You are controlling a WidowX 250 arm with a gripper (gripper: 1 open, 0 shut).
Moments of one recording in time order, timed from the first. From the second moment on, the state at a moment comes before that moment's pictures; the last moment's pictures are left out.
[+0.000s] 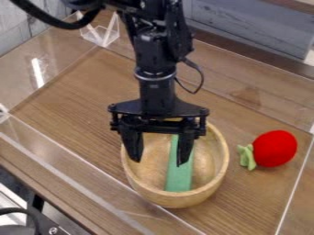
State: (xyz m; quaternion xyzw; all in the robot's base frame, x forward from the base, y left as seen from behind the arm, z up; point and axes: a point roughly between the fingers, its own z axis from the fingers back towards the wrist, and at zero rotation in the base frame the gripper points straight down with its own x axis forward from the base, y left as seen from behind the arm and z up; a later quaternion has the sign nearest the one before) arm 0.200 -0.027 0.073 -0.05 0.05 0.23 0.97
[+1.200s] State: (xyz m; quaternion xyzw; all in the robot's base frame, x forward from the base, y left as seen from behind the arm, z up) arm 0.212 -0.029 0.055 -0.04 0.00 0.25 0.97
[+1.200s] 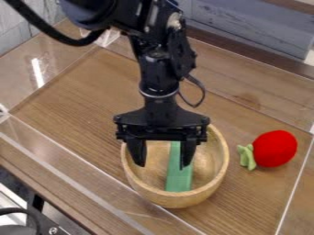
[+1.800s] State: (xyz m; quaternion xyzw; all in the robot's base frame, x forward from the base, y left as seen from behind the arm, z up) arm 0.213 -0.047 0.054 -0.03 -0.01 0.24 0.97
